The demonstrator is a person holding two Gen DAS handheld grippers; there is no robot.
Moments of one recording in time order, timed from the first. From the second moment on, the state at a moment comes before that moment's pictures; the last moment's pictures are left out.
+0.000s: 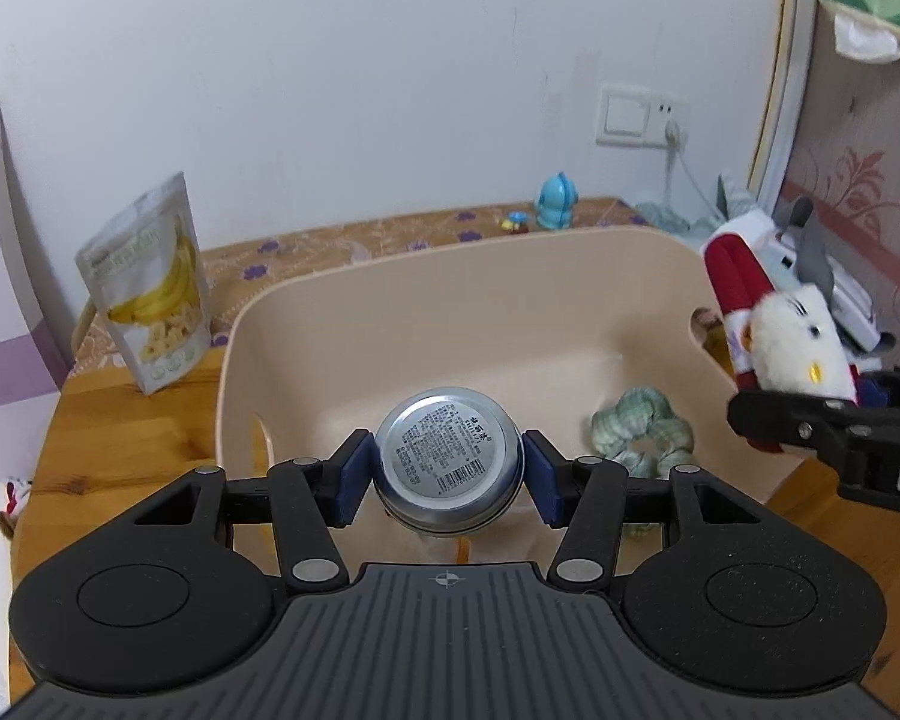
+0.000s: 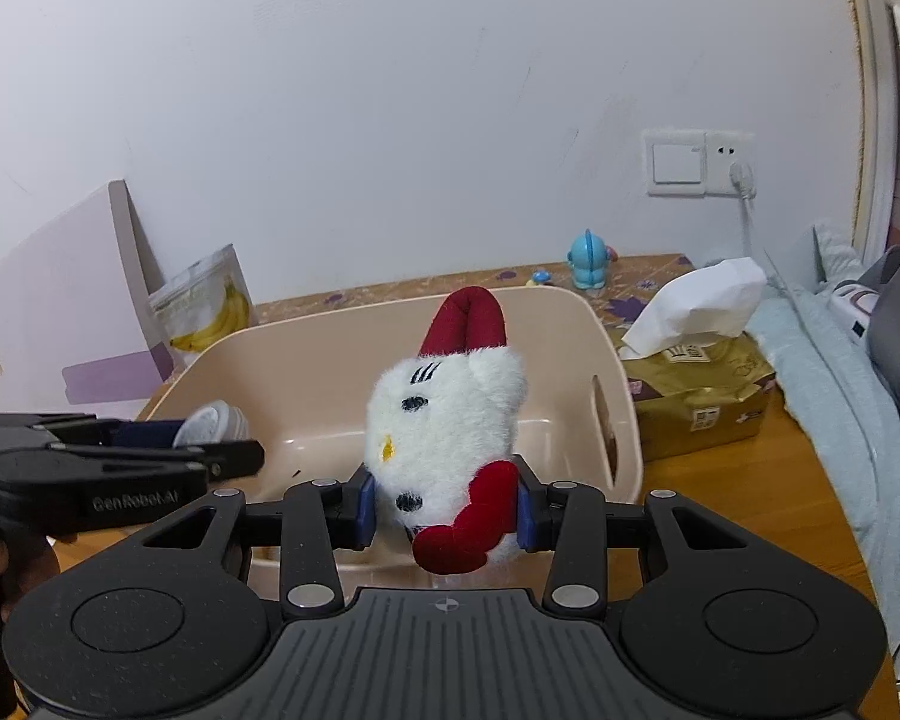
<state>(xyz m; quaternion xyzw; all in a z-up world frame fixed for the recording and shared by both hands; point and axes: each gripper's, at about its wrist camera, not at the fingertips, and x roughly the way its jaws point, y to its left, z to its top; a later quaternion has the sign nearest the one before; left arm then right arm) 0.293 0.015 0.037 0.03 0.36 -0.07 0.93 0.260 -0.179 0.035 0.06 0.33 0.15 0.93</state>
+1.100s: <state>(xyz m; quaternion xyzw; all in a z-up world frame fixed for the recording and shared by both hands) 0.316 0.012 0.021 0.03 0.40 -0.05 0.91 0.305 -0.154 0.019 -0.03 0.39 0.16 0.91</state>
